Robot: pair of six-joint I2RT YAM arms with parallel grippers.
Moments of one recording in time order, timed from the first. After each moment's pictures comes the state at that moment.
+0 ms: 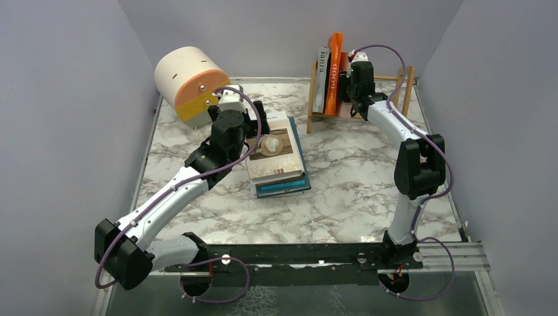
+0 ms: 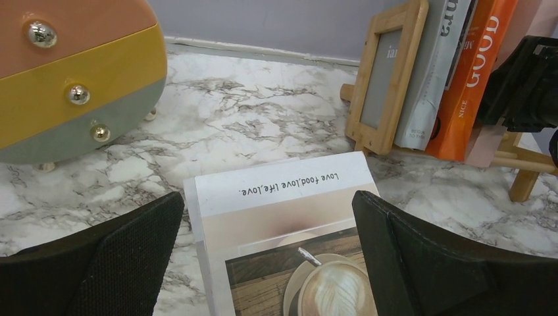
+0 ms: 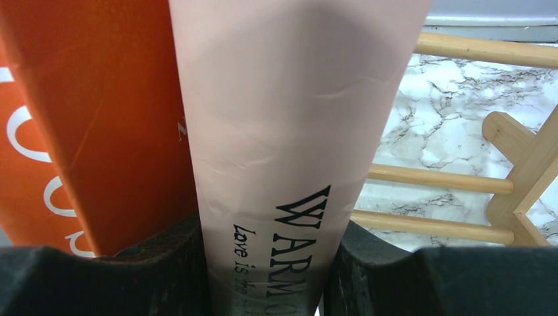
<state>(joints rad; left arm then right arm) -0.64 1.16 1.02 -0.09 -0.49 -0.36 0.25 1.93 1.58 -0.14 0.19 0.09</state>
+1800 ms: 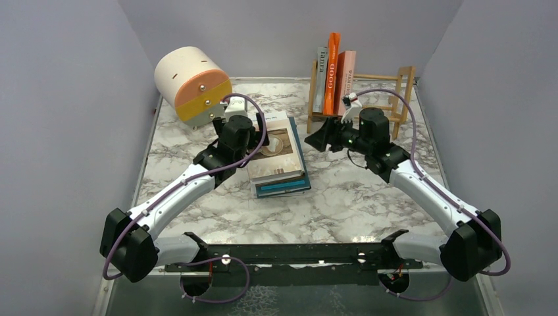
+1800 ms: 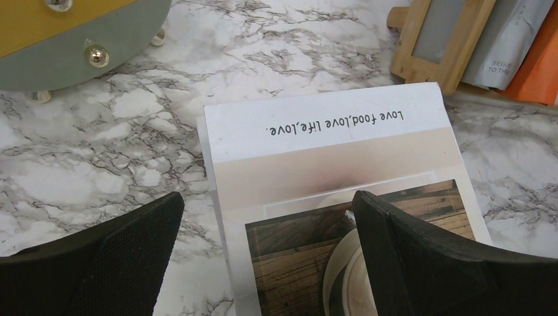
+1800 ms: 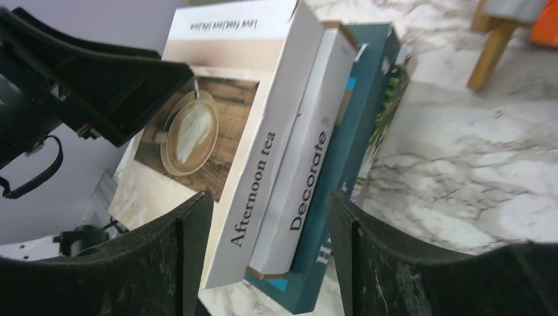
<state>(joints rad) -0.62 1.22 0.96 -0.18 -0.49 -0.43 0.45 1.21 0.95 -0.08 -0.35 0.46</state>
